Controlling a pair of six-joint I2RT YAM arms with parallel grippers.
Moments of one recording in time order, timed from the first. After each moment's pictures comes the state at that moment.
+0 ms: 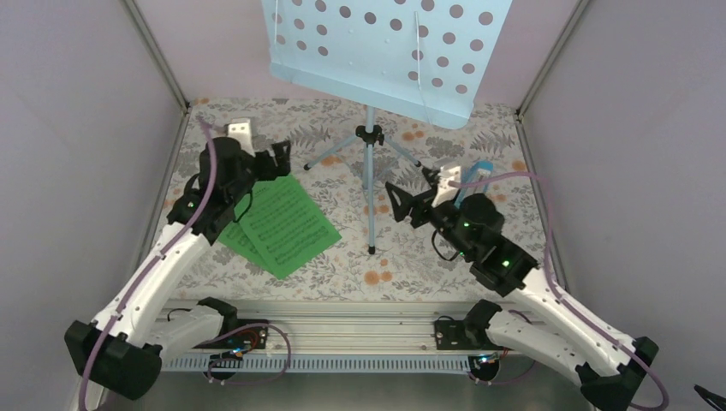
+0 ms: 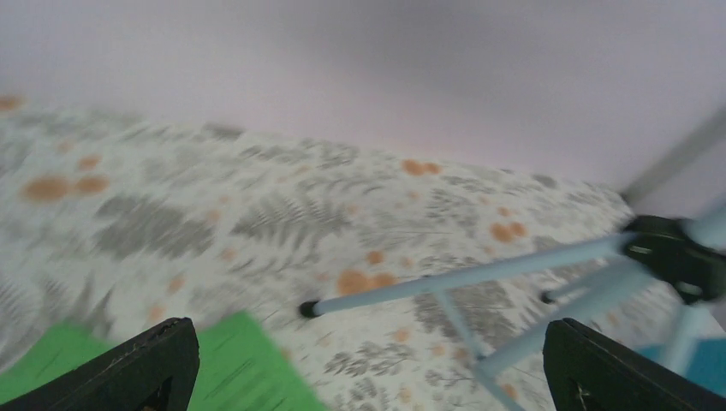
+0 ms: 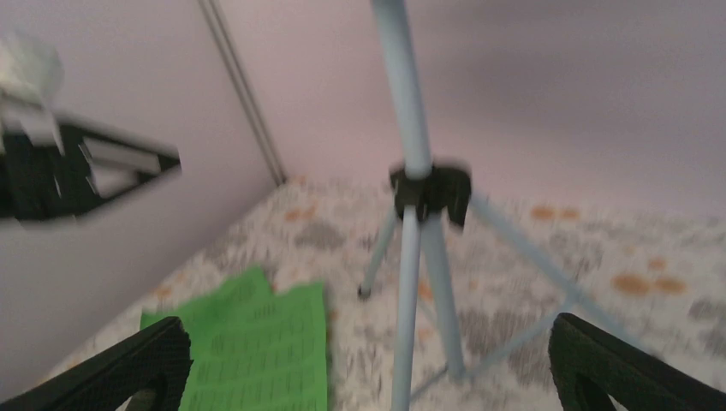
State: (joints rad) left arm -0.30 0.98 0.94 -0.32 -0.08 -0.43; right arm 0.80 0.74 0.80 -0.11 0.21 0.24
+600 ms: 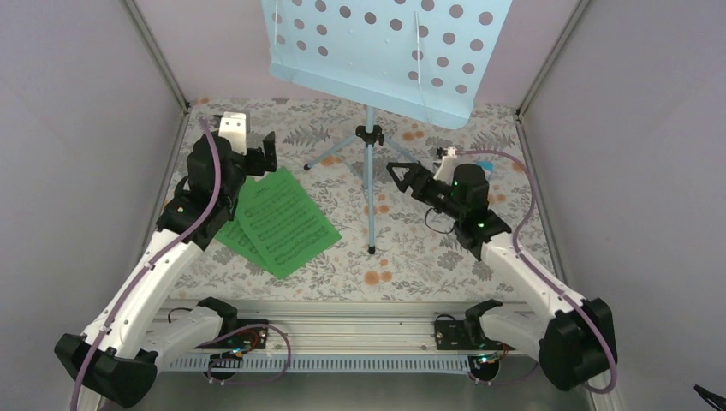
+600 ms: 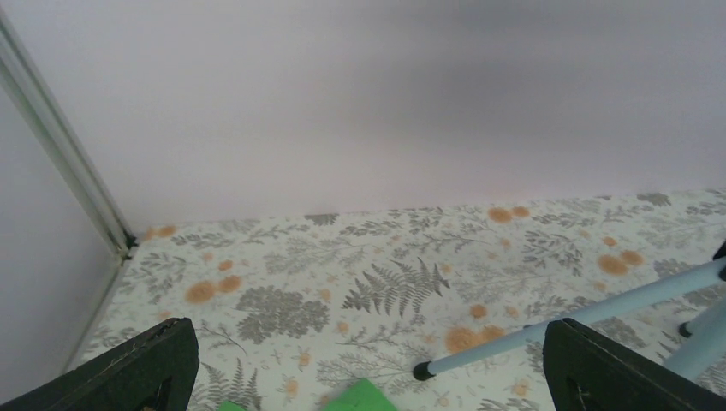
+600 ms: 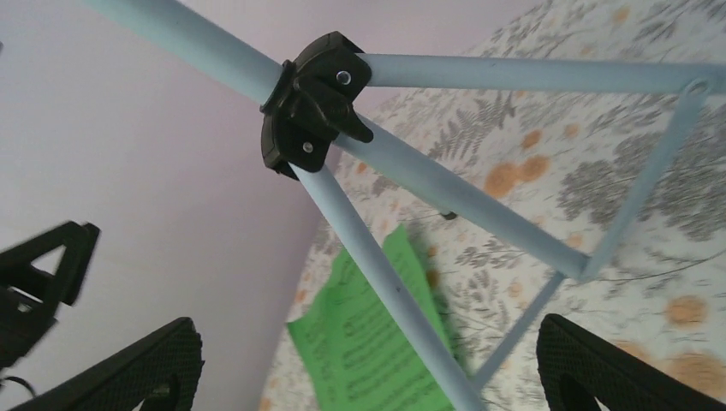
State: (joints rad) left arm -0.39 0.97 1.04 -0.32 -0.28 -0.10; right arm 0.41 1.04 0.68 0.12 -0.37 0.81
